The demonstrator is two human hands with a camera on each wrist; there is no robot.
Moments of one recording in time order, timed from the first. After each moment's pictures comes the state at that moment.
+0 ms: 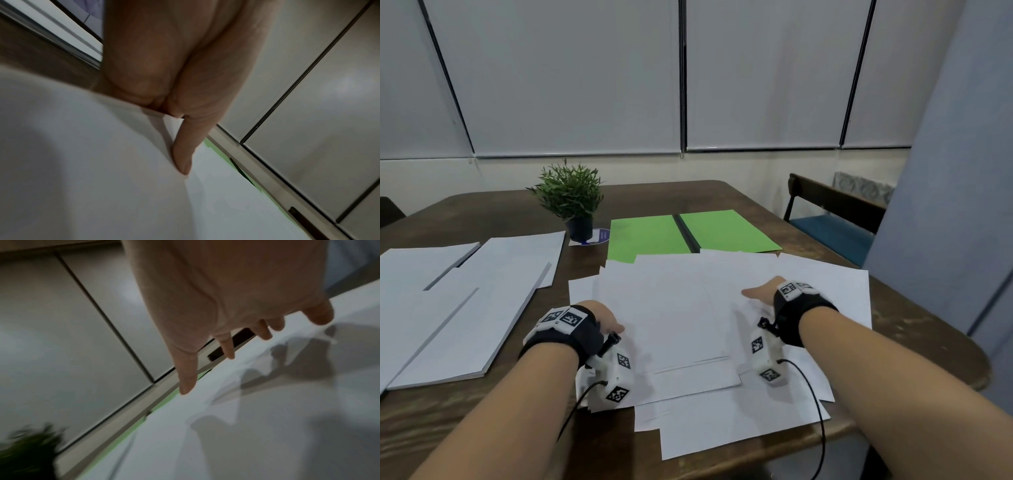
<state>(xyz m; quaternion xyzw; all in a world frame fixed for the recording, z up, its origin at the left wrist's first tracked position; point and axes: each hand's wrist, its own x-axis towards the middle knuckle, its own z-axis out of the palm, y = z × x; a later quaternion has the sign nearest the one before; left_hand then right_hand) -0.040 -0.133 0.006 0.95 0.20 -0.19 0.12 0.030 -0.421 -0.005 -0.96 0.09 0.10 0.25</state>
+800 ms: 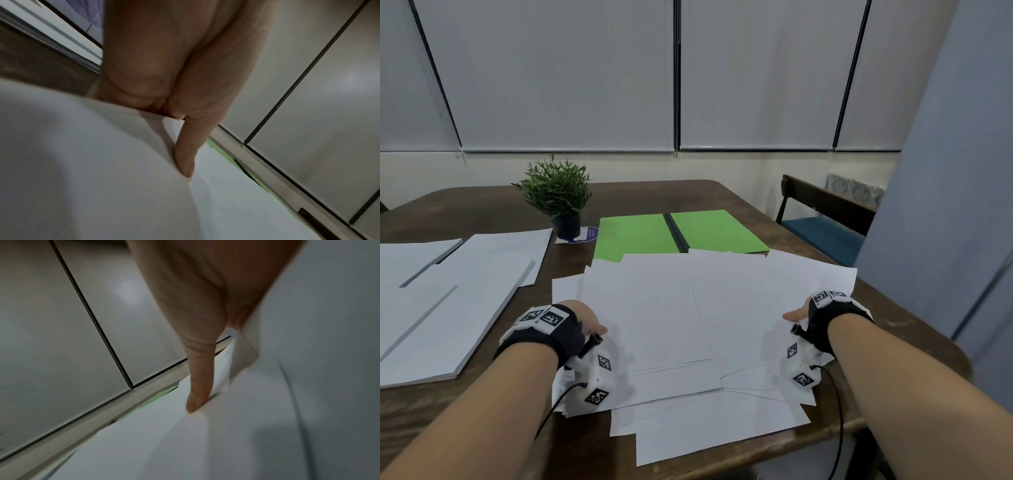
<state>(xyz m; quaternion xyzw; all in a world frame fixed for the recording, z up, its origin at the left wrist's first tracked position) -0.039 -0.142 0.010 0.96 0.14 -0.26 -0.03 0.032 -0.509 -0.020 -0.98 0.16 0.12 0.05</state>
